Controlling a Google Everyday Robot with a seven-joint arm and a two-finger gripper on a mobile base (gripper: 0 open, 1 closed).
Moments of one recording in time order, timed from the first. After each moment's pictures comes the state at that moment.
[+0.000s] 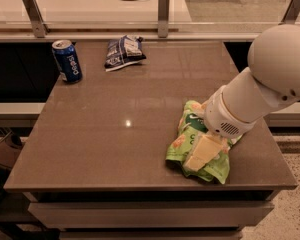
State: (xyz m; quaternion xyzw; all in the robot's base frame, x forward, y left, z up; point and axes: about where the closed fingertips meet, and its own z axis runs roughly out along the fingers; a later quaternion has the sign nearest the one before) arm 0.445 -0.110 0.825 -0.58 0.78 0.09 0.20
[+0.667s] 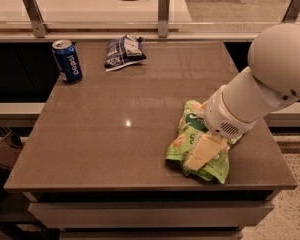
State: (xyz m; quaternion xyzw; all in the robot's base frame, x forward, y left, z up) arm 0.445 -0.110 0.826 -0.58 0.79 0.09 0.20
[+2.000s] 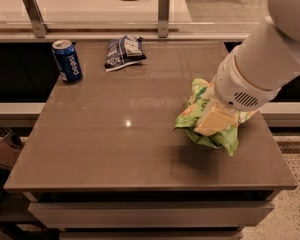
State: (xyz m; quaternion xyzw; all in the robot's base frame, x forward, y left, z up) arm 0.440 -0.119 0.913 -0.59 0.78 0.01 0.20
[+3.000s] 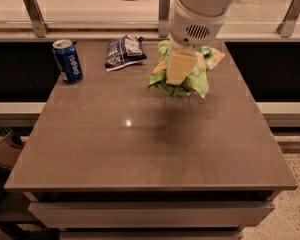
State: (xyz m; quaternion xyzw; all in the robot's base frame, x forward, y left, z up) arm 0.519 -0.061 0.978 -0.67 0.72 -0.05 0.18
